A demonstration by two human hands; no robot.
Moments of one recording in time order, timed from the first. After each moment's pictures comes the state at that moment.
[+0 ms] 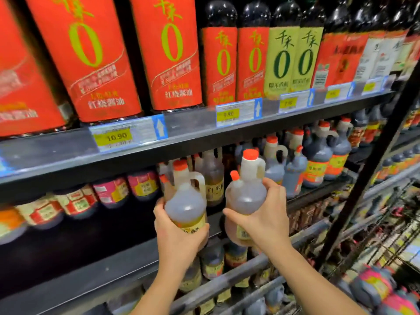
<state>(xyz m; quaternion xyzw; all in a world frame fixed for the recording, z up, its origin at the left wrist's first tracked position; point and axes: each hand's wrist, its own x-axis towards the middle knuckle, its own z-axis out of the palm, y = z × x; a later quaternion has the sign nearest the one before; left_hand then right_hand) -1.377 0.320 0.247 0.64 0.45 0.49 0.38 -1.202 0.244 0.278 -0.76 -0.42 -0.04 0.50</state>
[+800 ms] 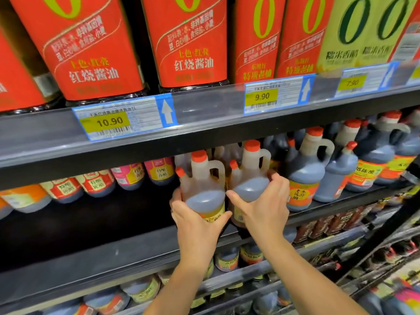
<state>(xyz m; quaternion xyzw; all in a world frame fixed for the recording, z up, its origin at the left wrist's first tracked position) -1.344 0.336 0.227 0.64 0.51 0.52 0.25 -1.209 0.320 0.247 -0.79 -0.40 -0.04 0.46</state>
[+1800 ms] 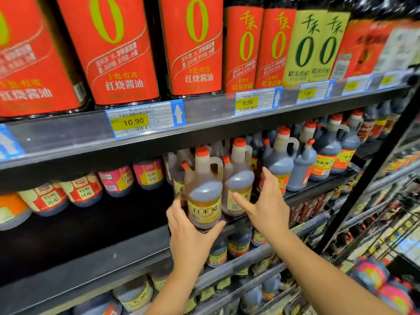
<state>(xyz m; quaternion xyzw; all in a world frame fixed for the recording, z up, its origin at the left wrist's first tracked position) -1.378 0.316 0.217 0.70 0.49 0.45 0.27 -1.198 0.272 0.257 -0.80 -0.46 -0.05 0.39</state>
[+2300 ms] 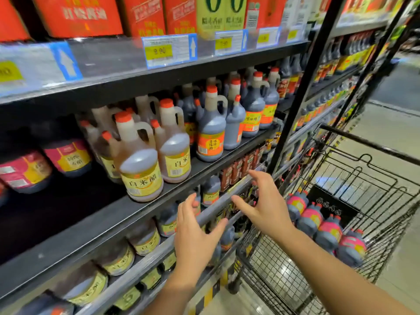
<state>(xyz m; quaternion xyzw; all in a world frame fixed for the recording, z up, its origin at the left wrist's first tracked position) -1.330 0.220 0.172 0.77 0.34 0.34 0.41 -1.170 0.121 0.218 -0.82 -0.44 -0.06 0.36</state>
